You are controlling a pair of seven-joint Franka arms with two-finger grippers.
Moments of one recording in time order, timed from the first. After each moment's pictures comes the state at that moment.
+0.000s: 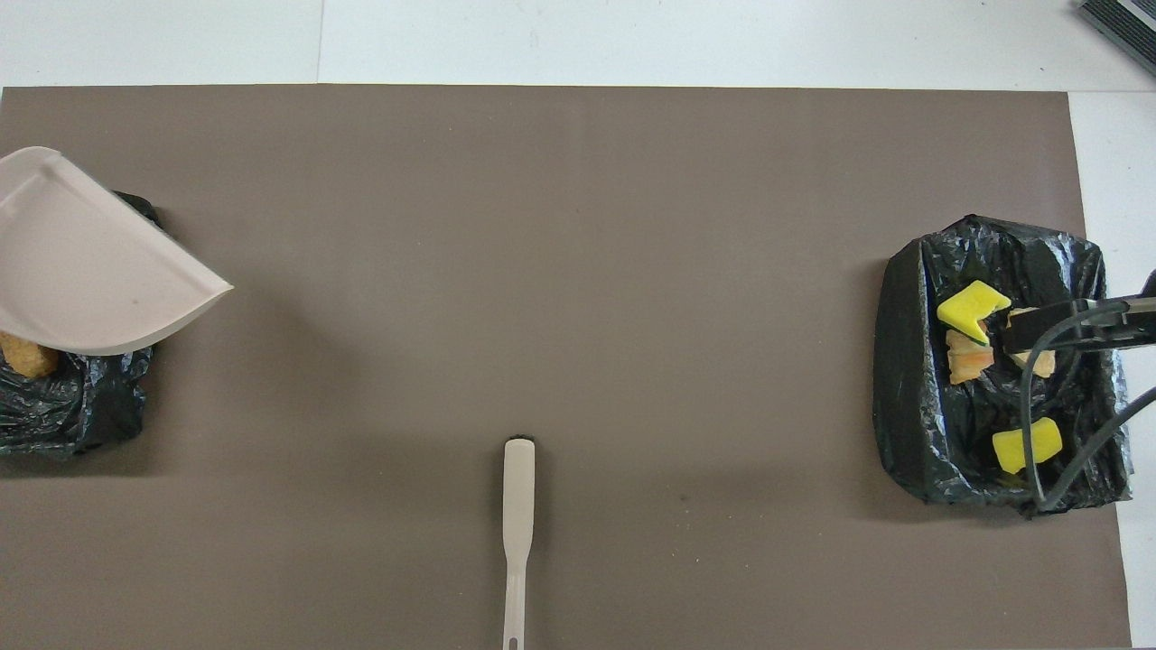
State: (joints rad) left arm -0.16 0.05 0.00 -1.52 0.23 1.31 0.37; right arm -0.04 -0.08 0.04 -1.61 -0.02 1.50 -0.01
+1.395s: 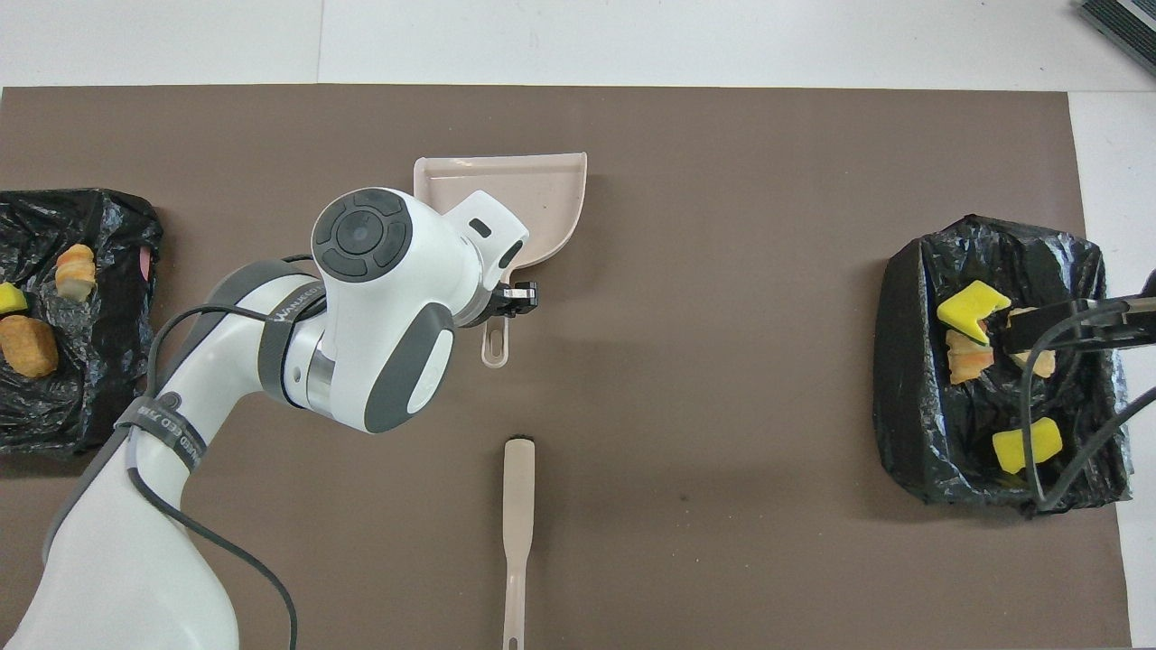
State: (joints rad) left arm -0.53 0.31 0.00 -1.76 -0.15 2.17 -0.43; right arm -0.04 -0.08 0.04 -1.61 -0.02 1.50 -0.01
